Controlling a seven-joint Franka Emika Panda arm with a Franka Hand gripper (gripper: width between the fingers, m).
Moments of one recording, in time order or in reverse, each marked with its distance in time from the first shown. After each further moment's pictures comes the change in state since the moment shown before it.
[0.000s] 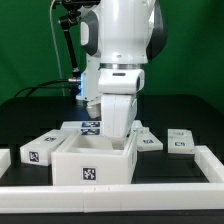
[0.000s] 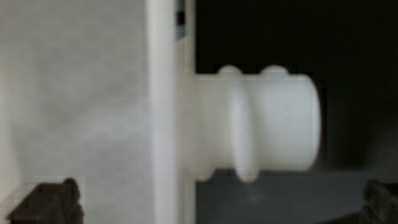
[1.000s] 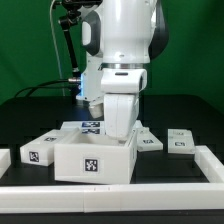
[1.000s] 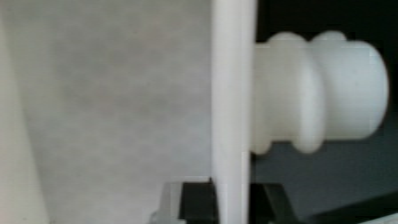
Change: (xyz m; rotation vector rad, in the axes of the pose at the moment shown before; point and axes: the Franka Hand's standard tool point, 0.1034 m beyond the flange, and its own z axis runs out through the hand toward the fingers) arm 0.002 0.000 0.000 -0.001 0.001 -0.003
